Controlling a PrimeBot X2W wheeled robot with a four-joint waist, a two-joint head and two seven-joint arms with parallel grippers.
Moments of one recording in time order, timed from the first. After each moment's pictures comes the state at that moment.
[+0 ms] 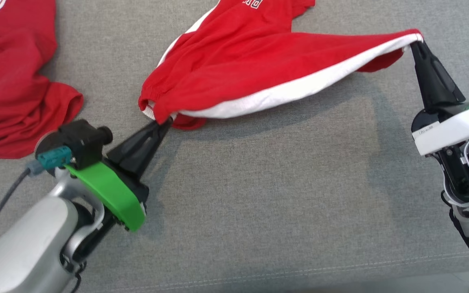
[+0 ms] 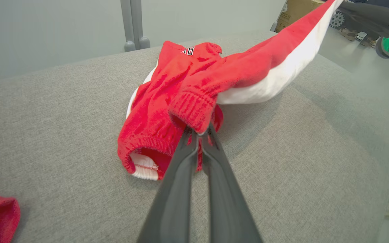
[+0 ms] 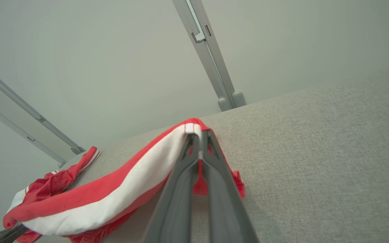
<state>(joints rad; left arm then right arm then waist) -0.53 0.53 -0.75 -0.05 -0.80 -0.07 -0.03 -0.33 -0.35 0.24 -0.13 0.79 -0.07 0.02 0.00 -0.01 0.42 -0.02</state>
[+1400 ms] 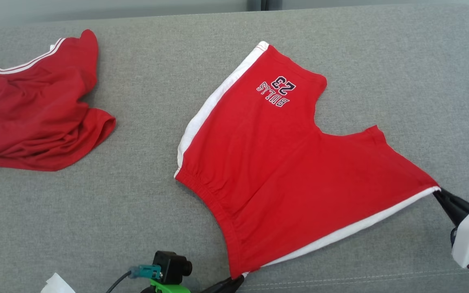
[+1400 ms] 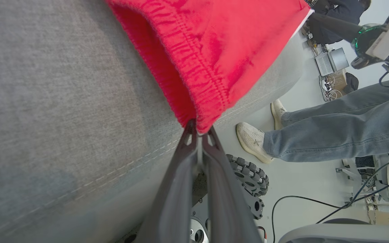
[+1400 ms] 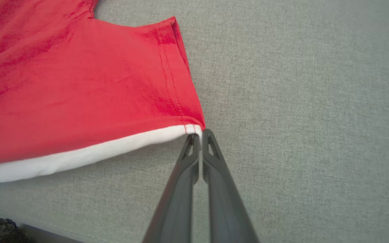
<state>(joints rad) -0.14 0.33 -0.97 0.08 -1.07 -0.08 0.01 0.08 -0.68 0.33 -0.02 0.66 -0.05 0.25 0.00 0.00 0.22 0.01</state>
